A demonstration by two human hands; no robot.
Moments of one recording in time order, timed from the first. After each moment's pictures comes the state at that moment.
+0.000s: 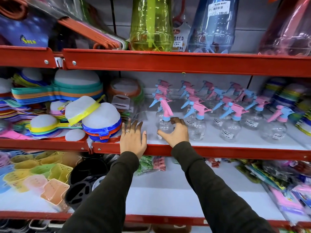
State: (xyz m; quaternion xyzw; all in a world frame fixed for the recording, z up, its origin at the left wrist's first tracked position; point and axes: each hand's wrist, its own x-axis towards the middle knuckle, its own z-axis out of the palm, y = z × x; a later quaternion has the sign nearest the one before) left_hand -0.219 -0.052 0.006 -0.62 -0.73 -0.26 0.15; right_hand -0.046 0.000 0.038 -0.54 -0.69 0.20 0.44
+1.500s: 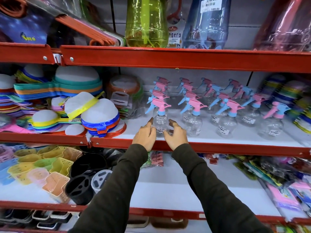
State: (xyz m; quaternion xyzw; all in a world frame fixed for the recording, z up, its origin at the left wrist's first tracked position) left_hand -0.165 -0.052 0.020 -0.59 -0.69 -0.40 -0.16; right_hand -0.026 -0.018 0.030 -0.51 -0.69 0.33 0.40
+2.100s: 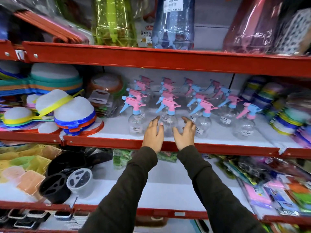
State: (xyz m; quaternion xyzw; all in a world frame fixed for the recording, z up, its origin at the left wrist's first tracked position) left_hand -0.030 -0.035 0.031 -0.57 -0.61 -0.52 -0.18; right_hand 0.093 -0.002 0.038 -0.53 -0.63 0.29 0.49
